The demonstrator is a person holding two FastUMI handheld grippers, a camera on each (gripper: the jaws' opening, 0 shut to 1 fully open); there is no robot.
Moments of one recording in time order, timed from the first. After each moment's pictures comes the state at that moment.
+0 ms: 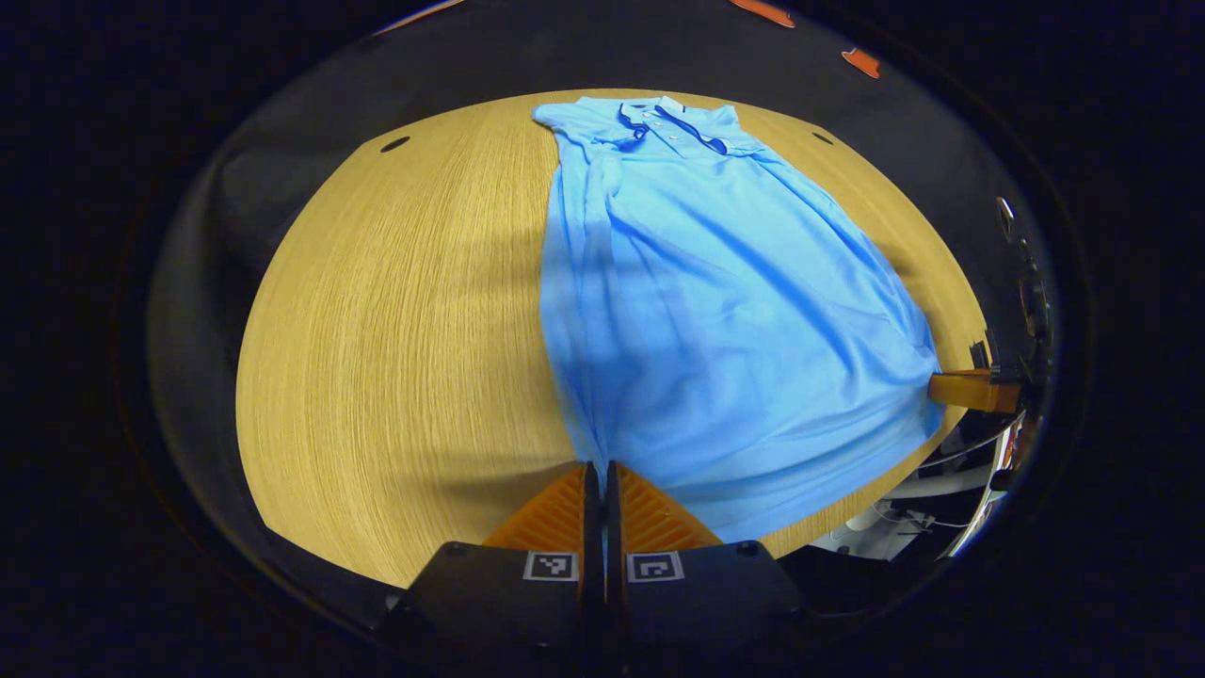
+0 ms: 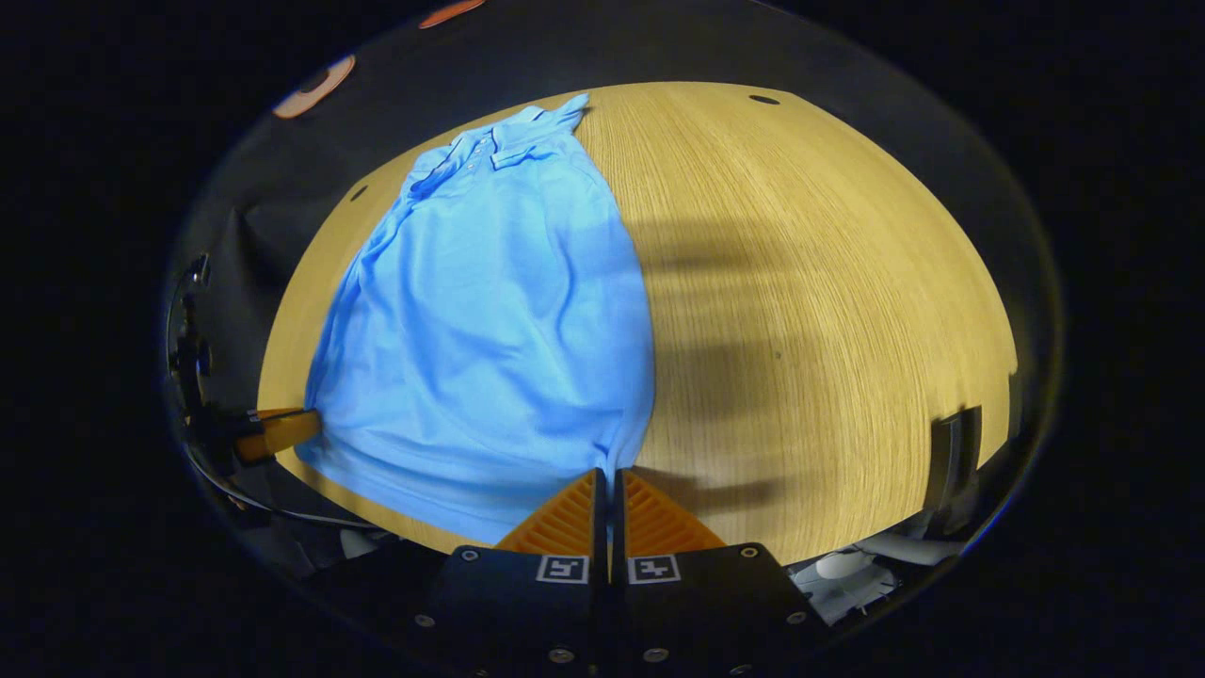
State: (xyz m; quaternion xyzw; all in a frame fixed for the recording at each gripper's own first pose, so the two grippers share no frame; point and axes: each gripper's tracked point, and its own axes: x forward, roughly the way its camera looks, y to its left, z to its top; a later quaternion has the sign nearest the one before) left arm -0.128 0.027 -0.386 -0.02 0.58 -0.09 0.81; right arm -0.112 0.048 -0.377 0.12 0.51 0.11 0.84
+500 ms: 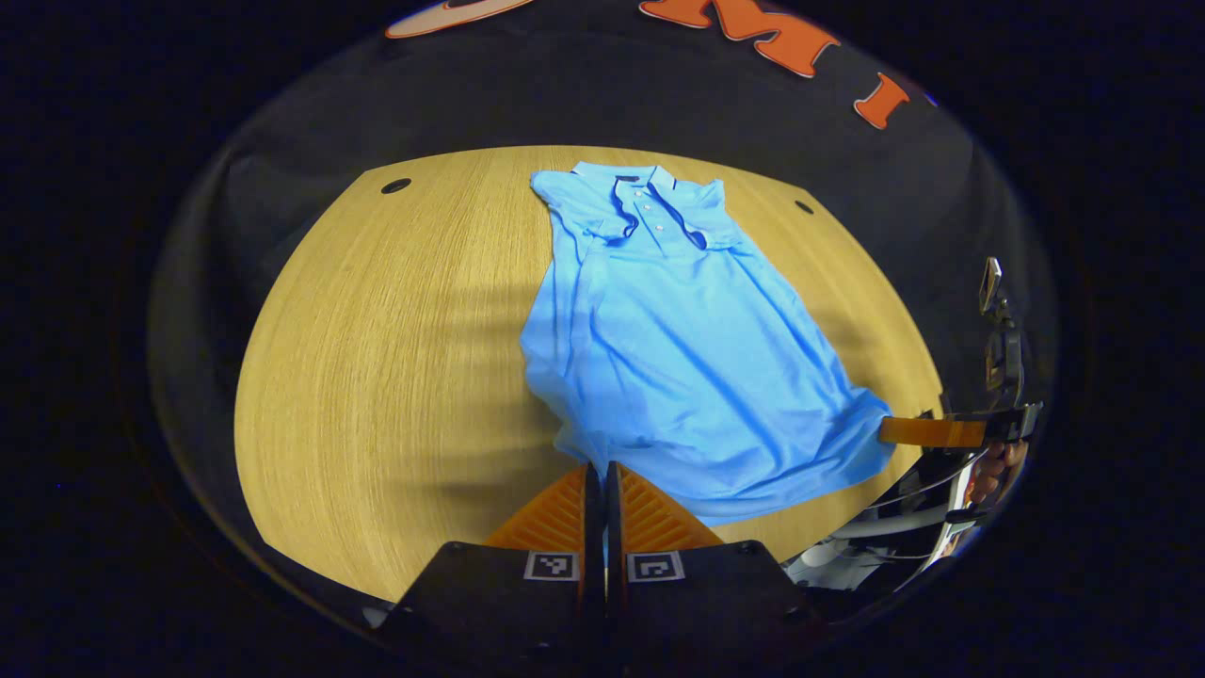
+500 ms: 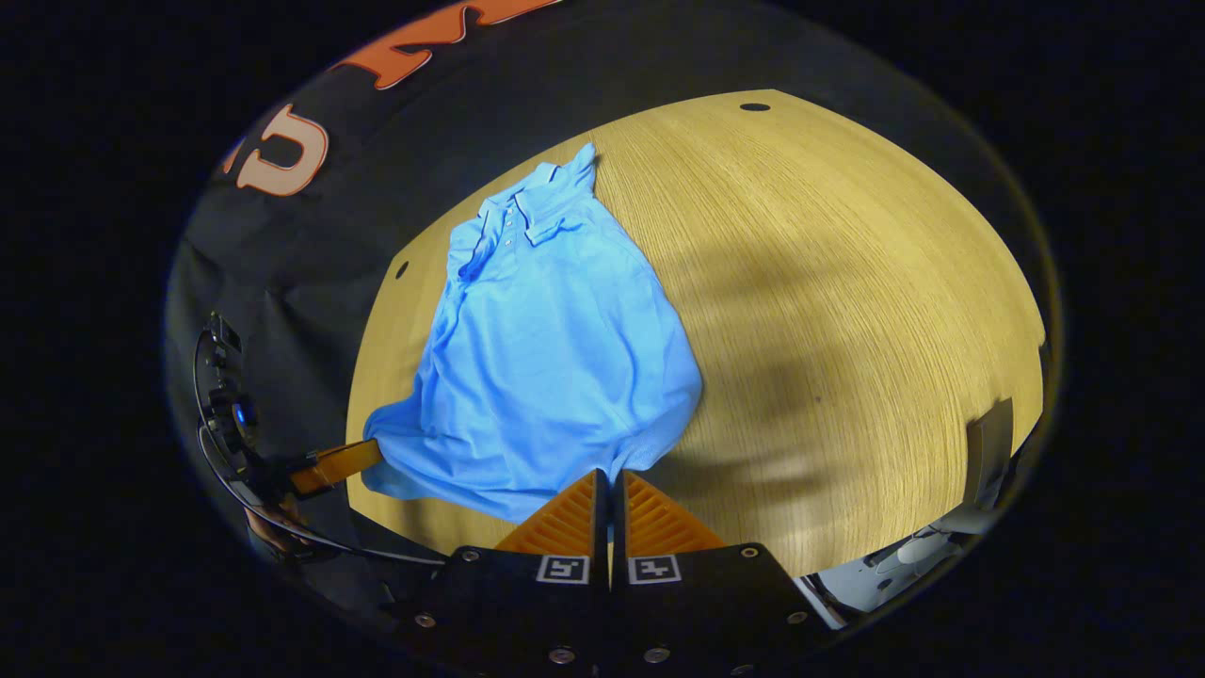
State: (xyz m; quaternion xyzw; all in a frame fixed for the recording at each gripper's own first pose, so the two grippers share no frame) left arm -0.069 0.005 -0.336 -0.11 0.50 -0.13 0.85; right arm -0.070 0.068 -0.312 0.24 0.47 0.14 0.84
